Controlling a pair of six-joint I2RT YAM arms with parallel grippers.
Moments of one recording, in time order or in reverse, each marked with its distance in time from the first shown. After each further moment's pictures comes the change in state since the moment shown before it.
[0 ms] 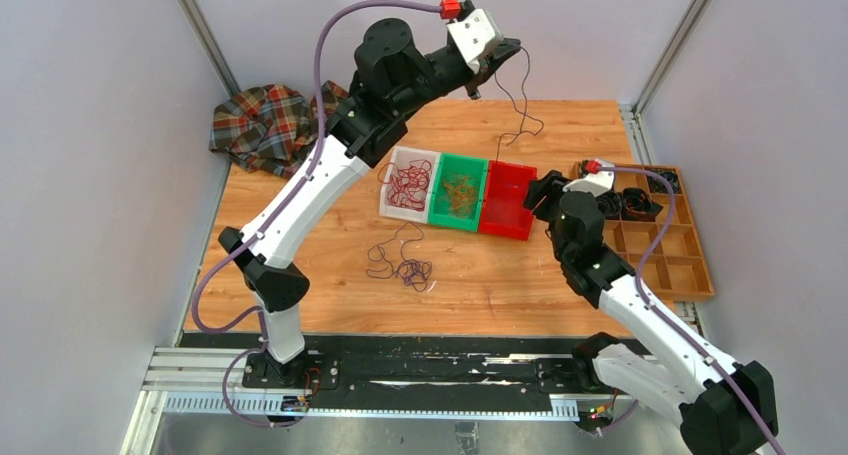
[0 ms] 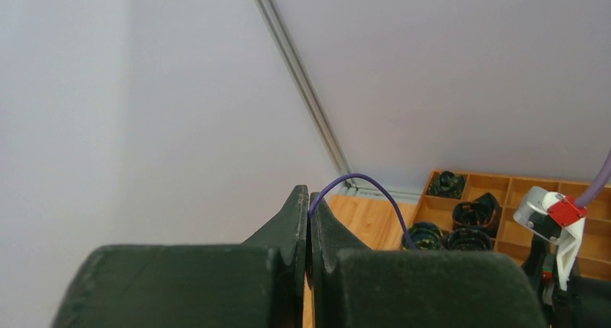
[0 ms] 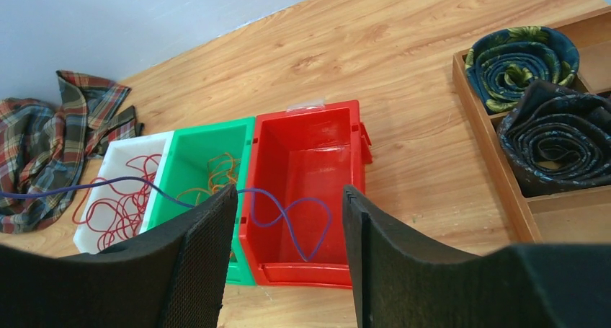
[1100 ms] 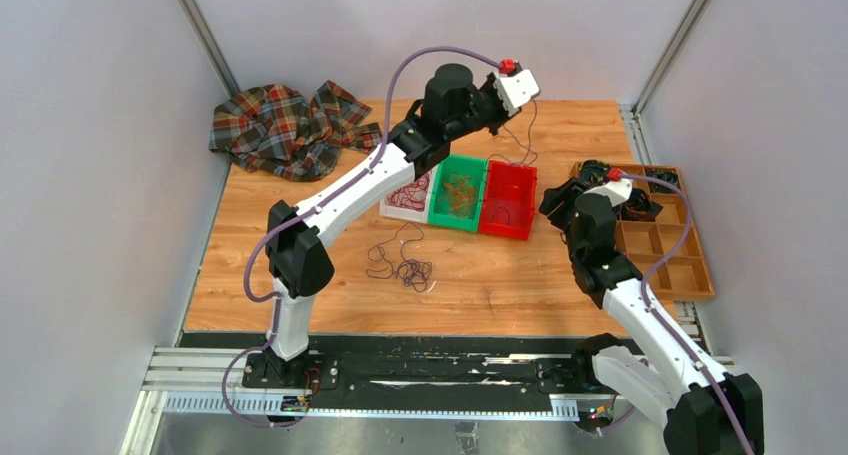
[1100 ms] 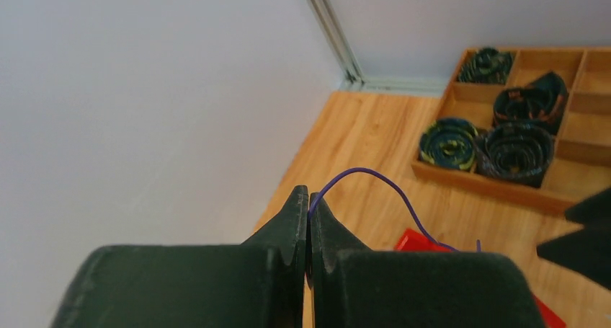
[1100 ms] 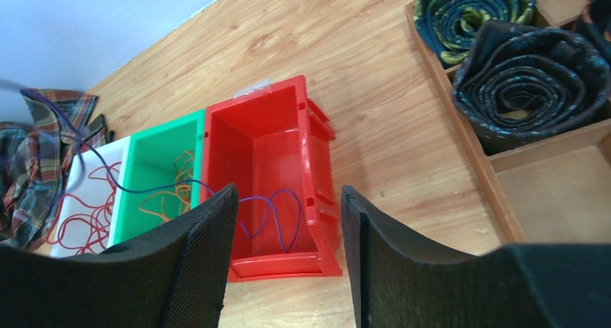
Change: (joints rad) left arm -0.013 0.166 -0.200 0.164 -0.121 0.132; right arm -0.180 -0.009 -0.067 -0.039 -0.132 0.121
